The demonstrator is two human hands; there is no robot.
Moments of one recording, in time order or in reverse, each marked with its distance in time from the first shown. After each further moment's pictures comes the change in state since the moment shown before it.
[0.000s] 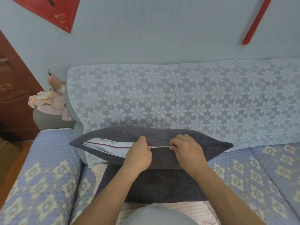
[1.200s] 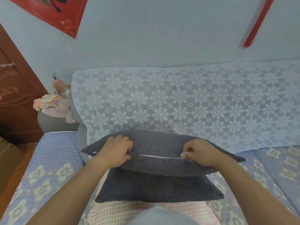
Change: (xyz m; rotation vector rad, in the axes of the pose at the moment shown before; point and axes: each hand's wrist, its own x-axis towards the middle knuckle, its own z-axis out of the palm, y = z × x) left_hand 0.037 -0.086 -0.059 0.706 -0.157 0.374; right_hand 0.020 0.040 -0.036 0.113 -0.647 0.142
